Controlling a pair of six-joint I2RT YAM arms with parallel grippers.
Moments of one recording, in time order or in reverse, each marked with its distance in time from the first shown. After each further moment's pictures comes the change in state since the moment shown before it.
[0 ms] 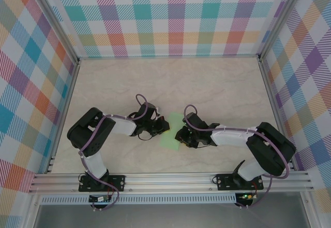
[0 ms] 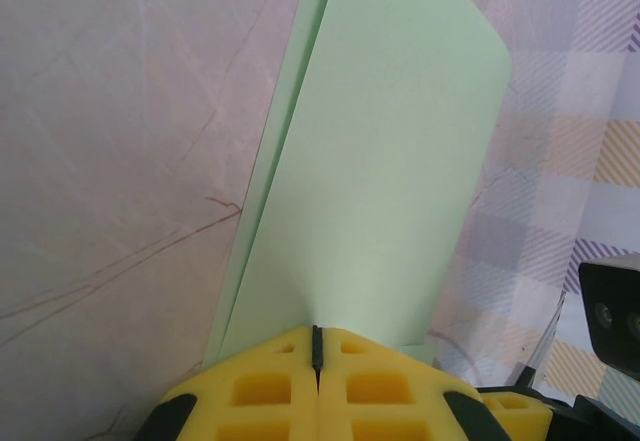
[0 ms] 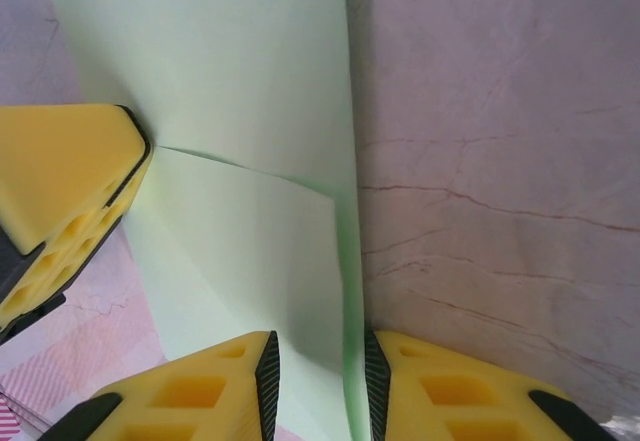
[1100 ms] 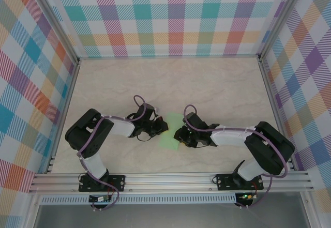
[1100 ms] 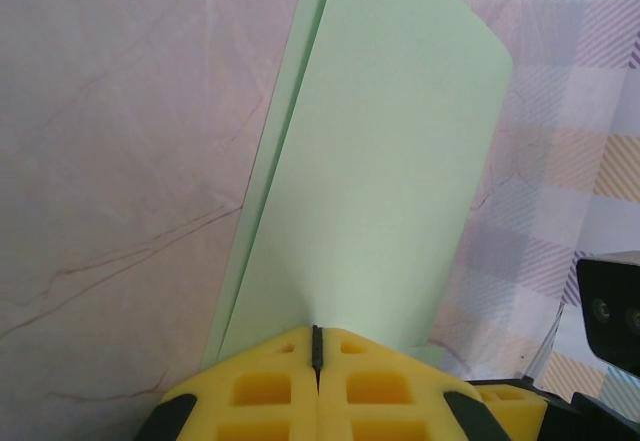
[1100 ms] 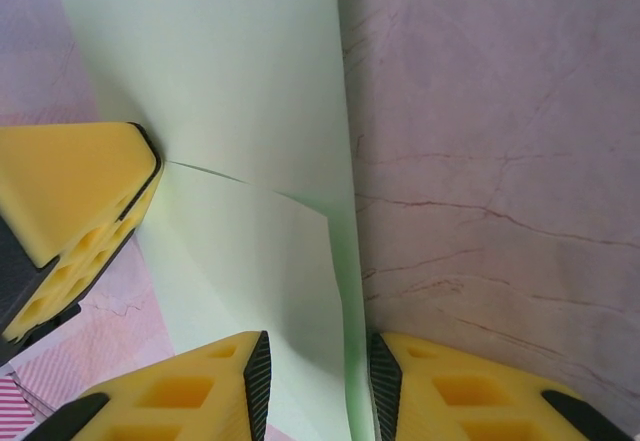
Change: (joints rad) left arm 0.014 -0.027 -0.034 0.009 -0.019 -0.026; right arm -0.004 0.016 -0.018 0.071 -0.016 -0.001
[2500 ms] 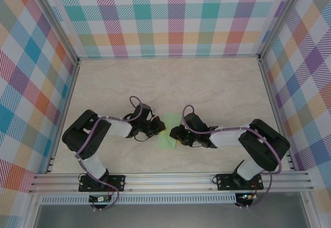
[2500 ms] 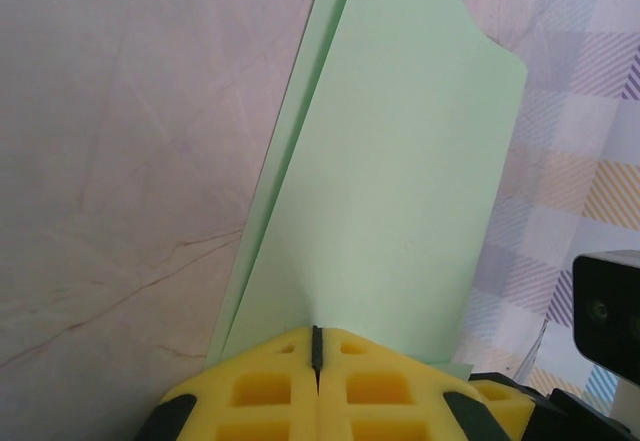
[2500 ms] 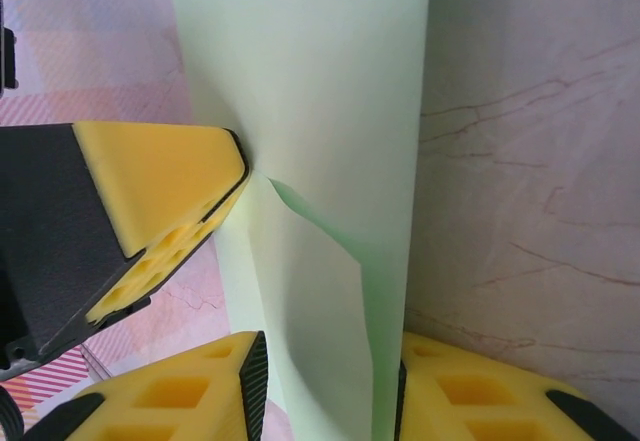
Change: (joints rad) left arm 0.035 -0.032 -0.030 -0.005 0.008 -0.042; right arm -0.005 0.055 -0.051 0.274 -0.065 -0.026
